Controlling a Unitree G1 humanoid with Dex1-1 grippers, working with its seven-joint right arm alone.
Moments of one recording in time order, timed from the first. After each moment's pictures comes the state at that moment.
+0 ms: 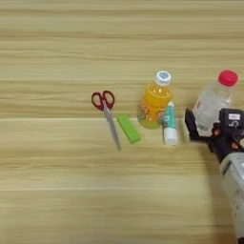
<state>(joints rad) 0.13 -0.16 -0.21 -0.20 0.15 0.25 0.14</state>
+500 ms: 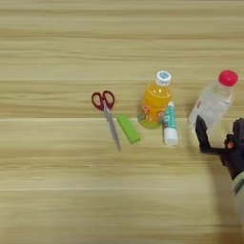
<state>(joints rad) 0.31 -0.13 -0.22 -0.40 0.13 0.24 0.12</state>
